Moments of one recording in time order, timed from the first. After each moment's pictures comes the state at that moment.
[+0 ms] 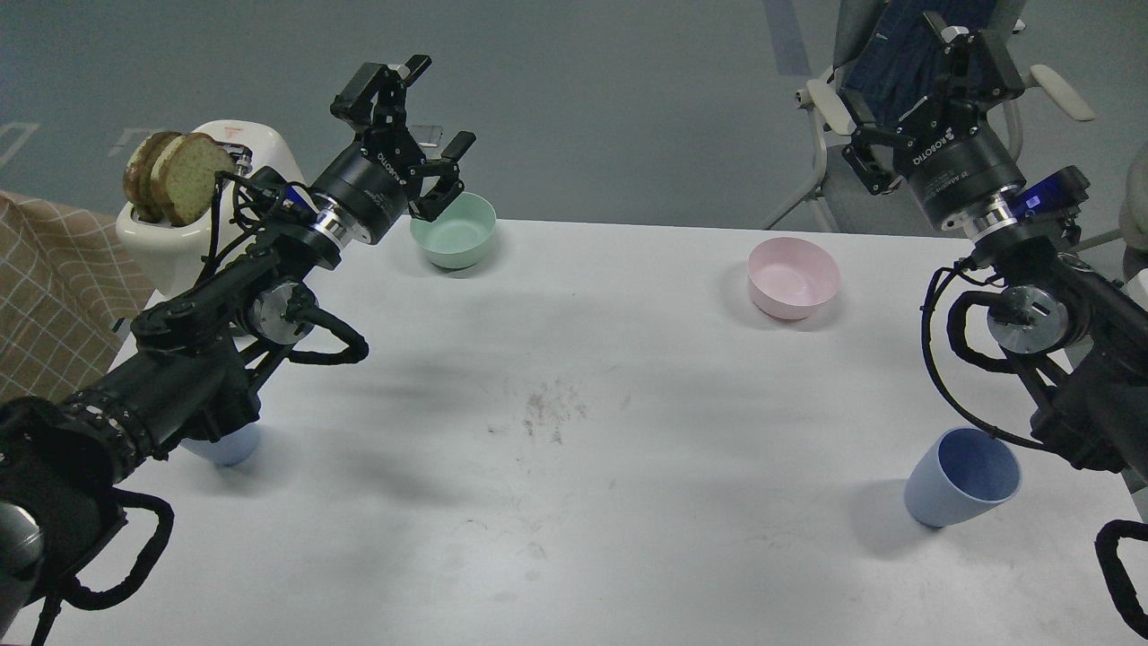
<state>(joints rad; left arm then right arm) -0.84 0.27 -0.65 -0.64 0.29 -0.47 -0.49 0.84 -0.31 0.79 0.65 -0.33 0.47 0.49</state>
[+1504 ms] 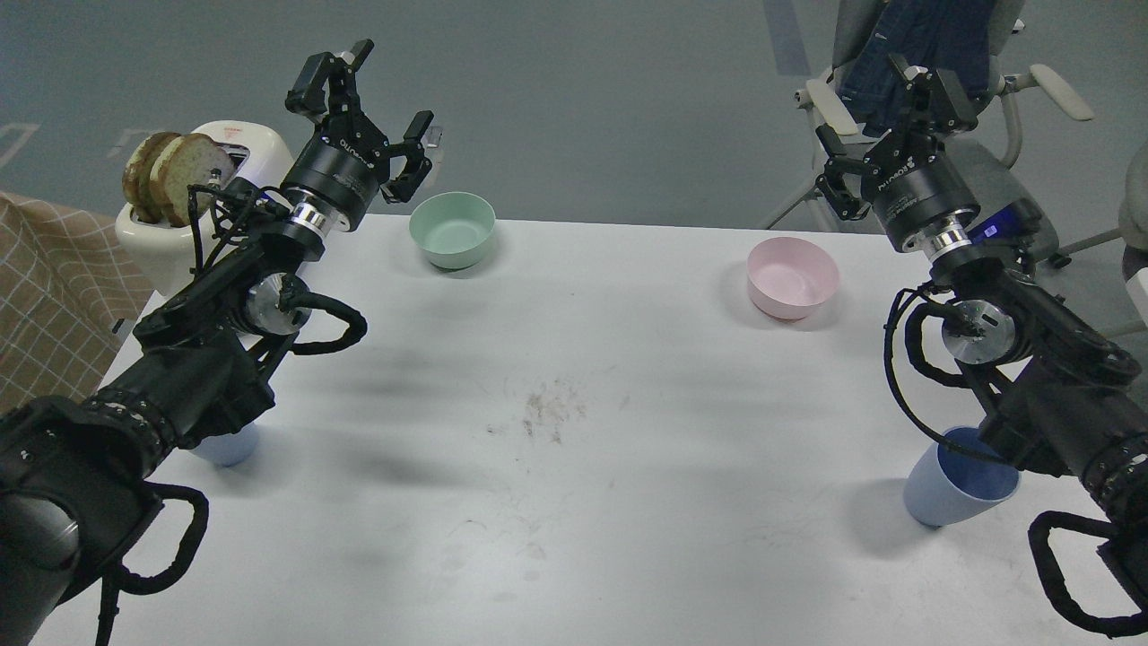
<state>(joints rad) -0.85 0.20 -0.81 -0.48 0.25 -0.49 -0.49 0.88 -0.15 0.79 0.43 -0.33 0.49 0.49</state>
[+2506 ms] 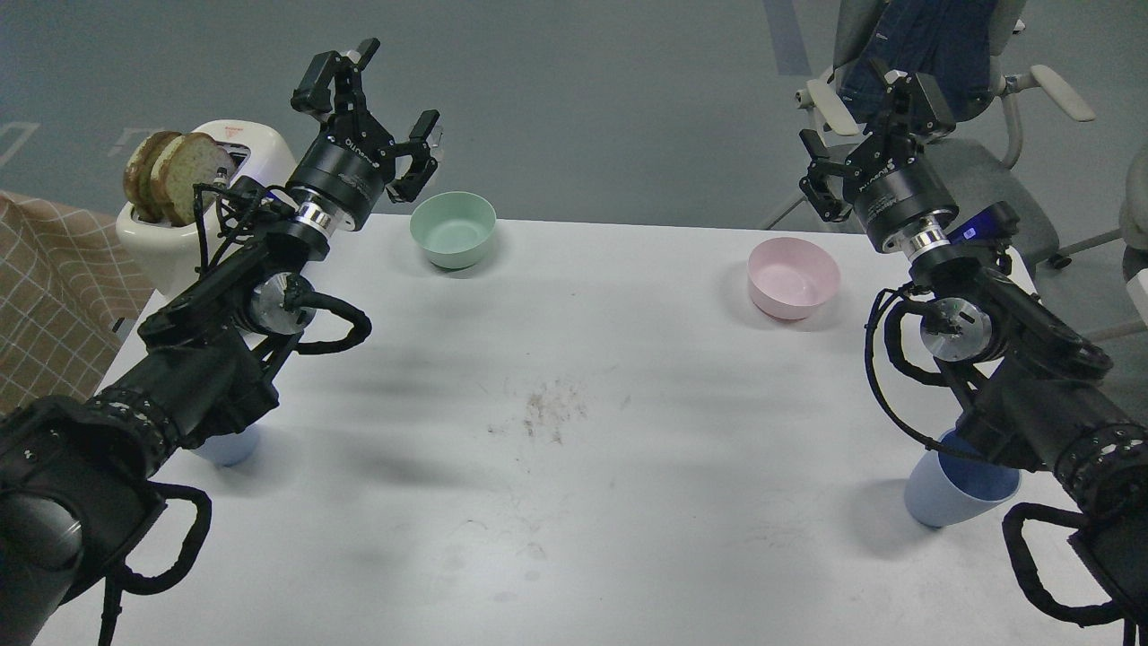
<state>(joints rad) -0.85 0.19 -0.80 -0.49 0.25 -0.49 -0.49 0.90 -0.11 0.79 0.37 -0.33 0.49 0.49</state>
